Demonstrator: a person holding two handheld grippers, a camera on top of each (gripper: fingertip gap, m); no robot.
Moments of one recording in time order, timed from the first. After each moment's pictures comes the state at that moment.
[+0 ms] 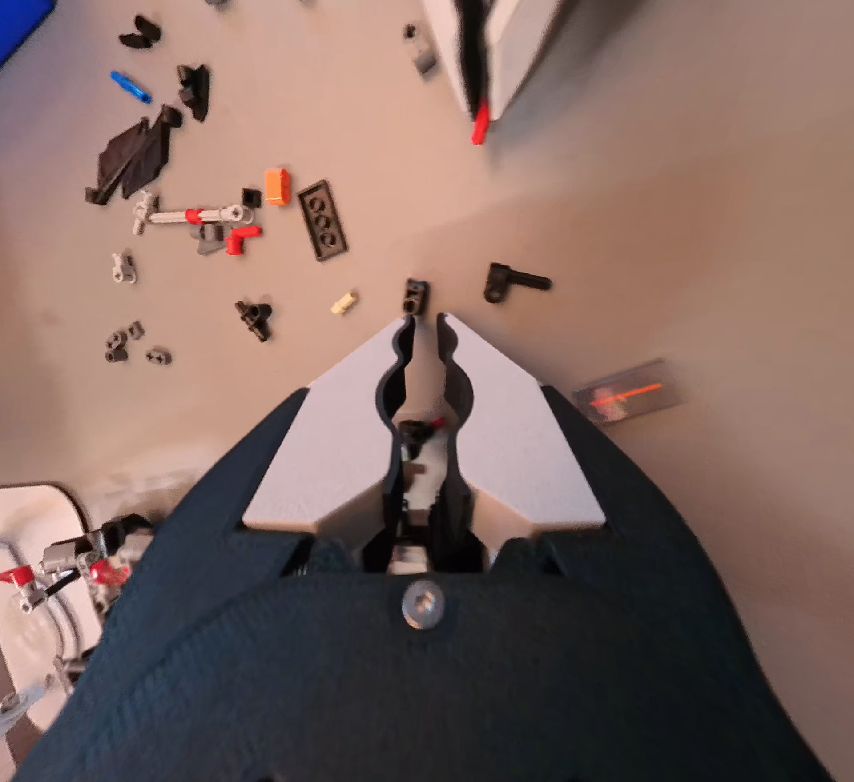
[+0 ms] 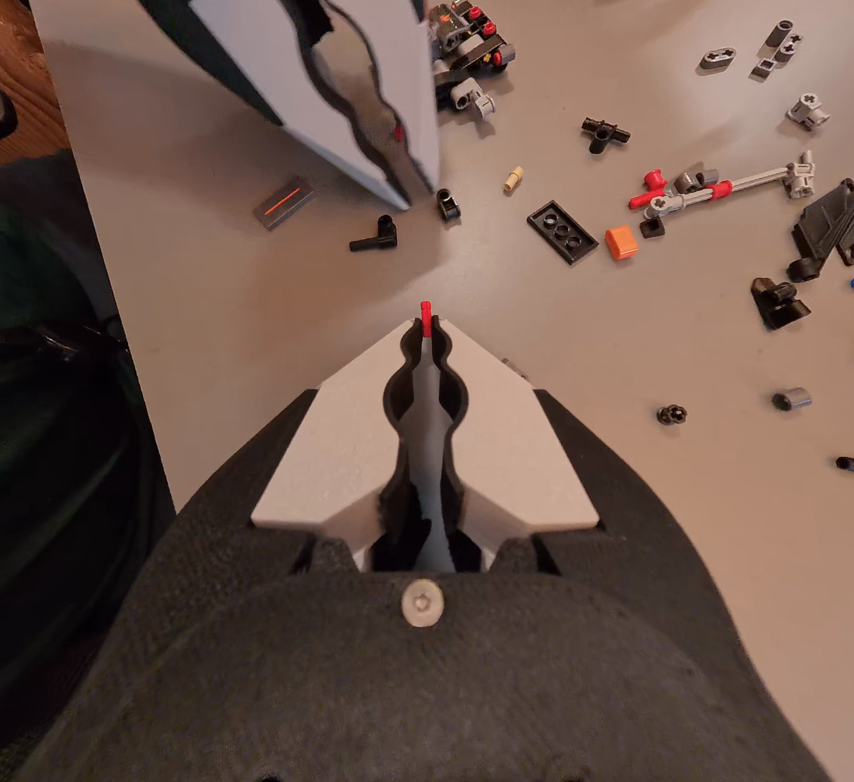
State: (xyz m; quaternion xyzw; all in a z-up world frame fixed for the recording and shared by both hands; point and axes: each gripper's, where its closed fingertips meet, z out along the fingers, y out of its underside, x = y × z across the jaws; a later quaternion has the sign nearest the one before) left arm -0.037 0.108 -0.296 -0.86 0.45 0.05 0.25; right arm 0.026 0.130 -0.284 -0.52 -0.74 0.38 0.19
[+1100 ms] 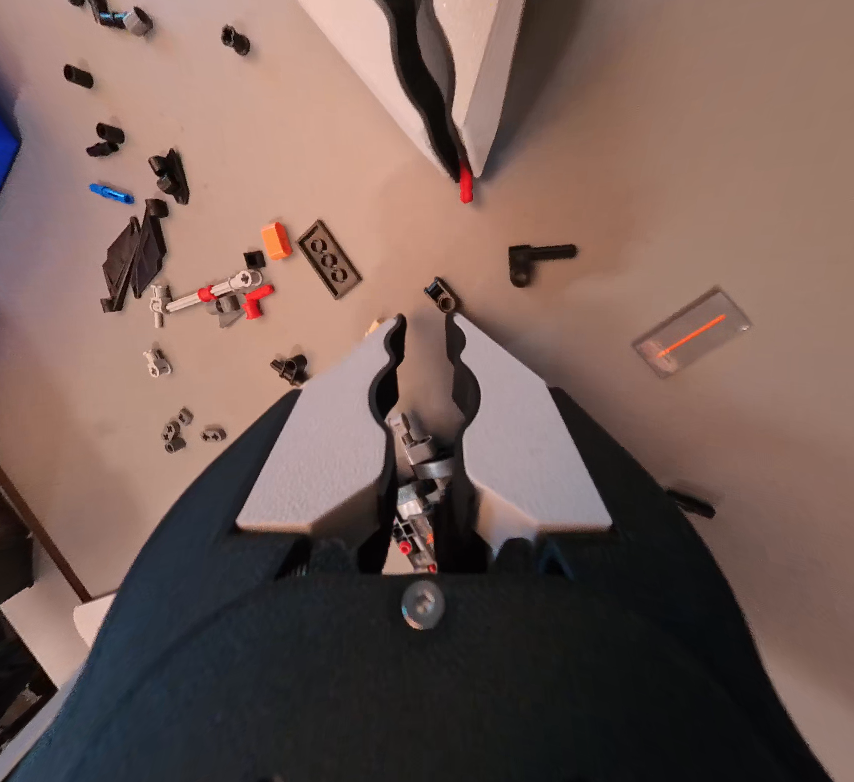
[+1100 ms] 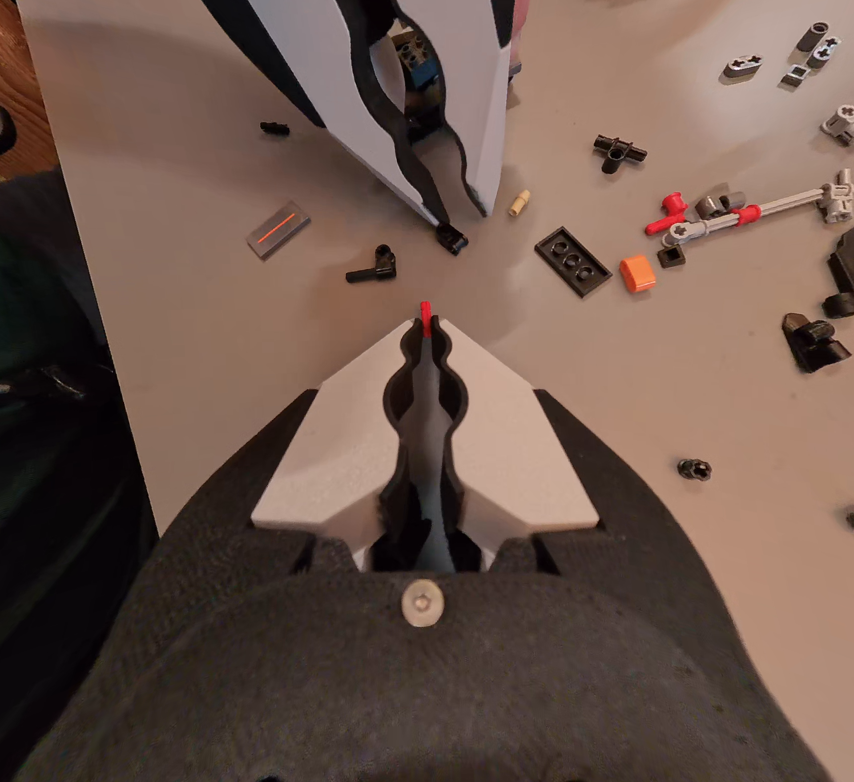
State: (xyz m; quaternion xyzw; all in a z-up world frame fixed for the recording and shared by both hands) left arm -0.041 0.121 -0.295 -0.79 0.58 0.03 0.21; right arm 0.008 0.122 -0.289 -0.53 -0.74 0.38 0.18
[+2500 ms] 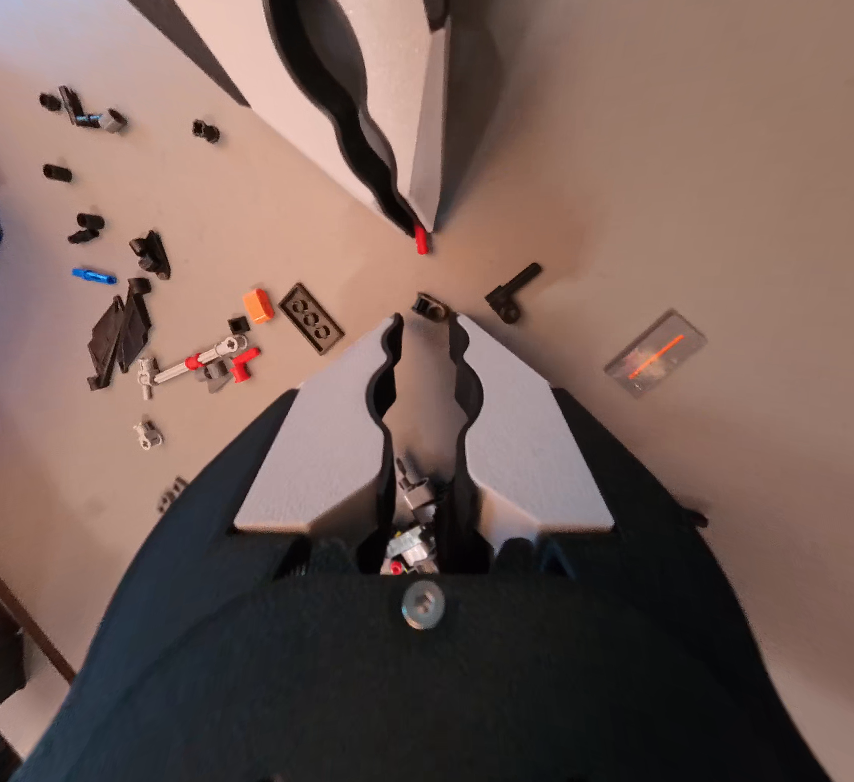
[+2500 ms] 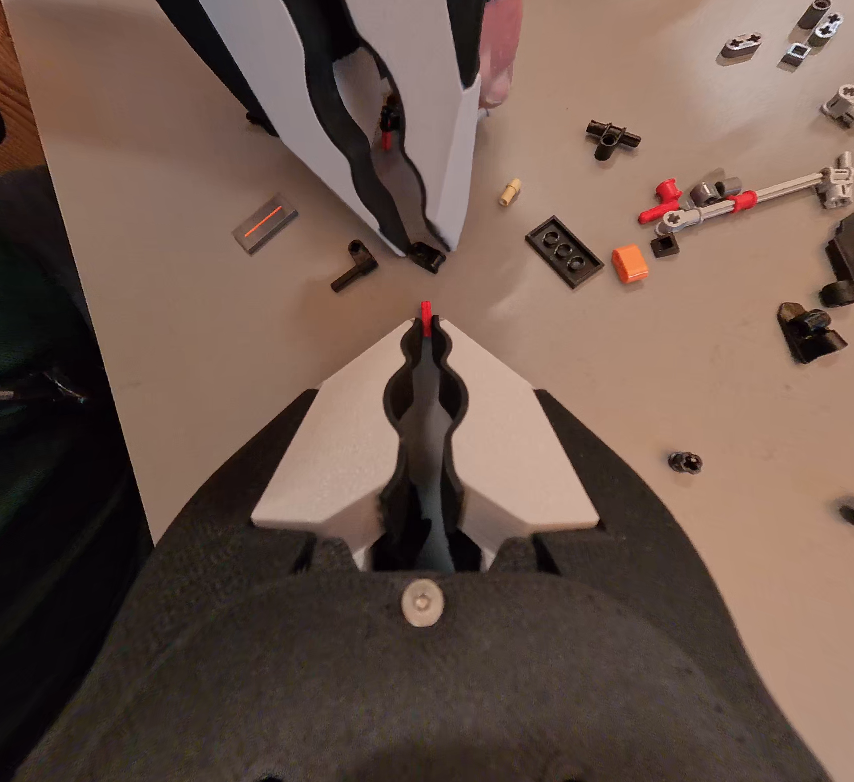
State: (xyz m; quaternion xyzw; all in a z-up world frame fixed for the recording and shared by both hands) left arm -0.018 0.119 -0.295 -0.76 0.62 -0.02 0.21; right arm 0.008 0.127 -0.293 -0.54 -0.74 0.38 0.17
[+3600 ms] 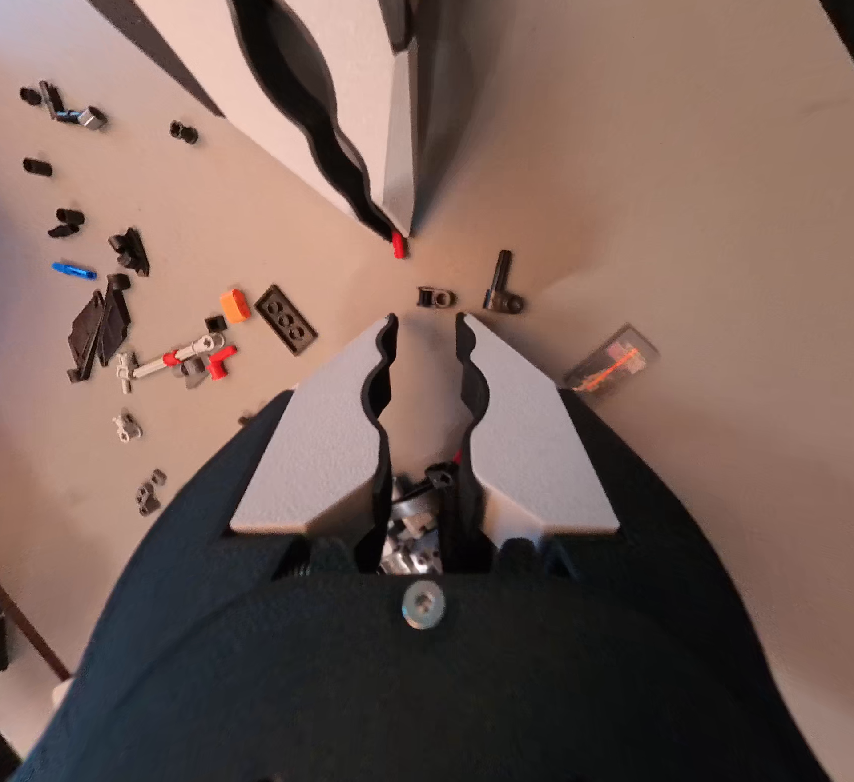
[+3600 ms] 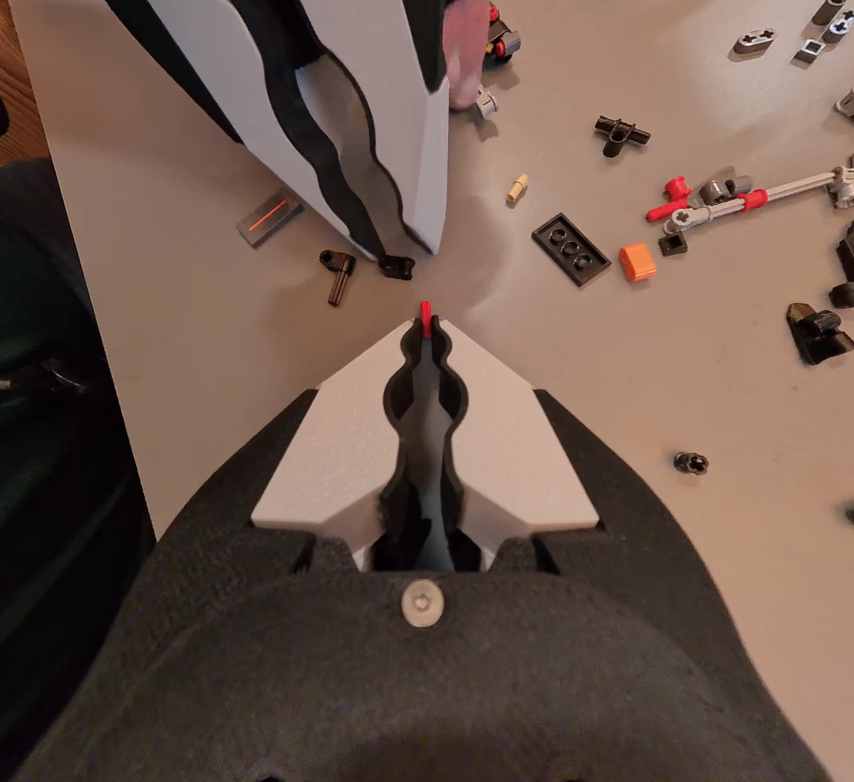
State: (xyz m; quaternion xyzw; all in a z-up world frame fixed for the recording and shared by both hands) left arm -0.012 0.108 -0.295 -0.77 0.61 -0.01 0.21; right arm 0.010 0.125 -0.294 -0.53 -0.74 0.37 0.17
